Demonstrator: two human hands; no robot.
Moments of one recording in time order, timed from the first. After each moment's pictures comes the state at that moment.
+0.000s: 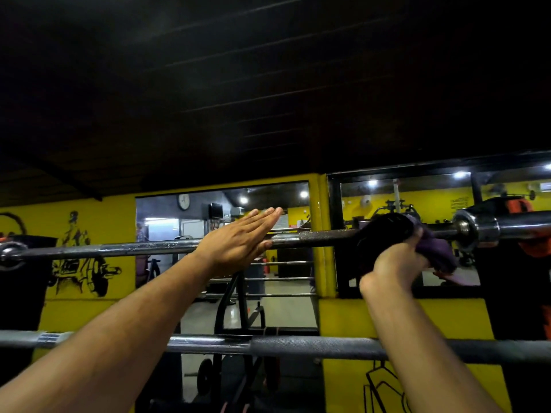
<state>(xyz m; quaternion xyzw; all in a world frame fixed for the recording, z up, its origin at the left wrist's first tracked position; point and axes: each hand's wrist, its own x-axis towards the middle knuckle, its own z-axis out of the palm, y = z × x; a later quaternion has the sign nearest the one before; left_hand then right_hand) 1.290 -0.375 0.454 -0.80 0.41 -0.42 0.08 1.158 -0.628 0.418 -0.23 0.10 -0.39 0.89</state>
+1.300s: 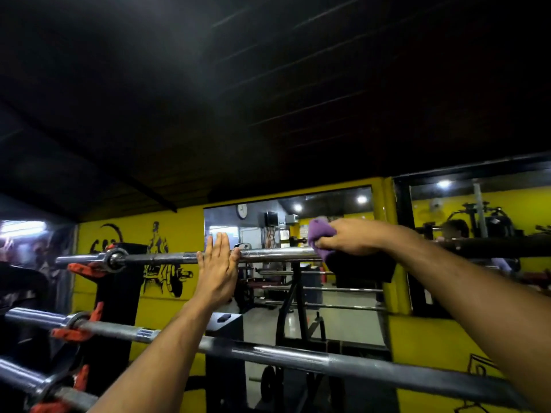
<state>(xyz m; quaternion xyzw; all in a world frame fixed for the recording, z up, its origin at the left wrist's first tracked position) 1.305 -0.230 0.400 -0.88 0.05 -0.43 -0.20 1.231 -0.538 0.495 -0.94 -0.22 -0.26 0.02</state>
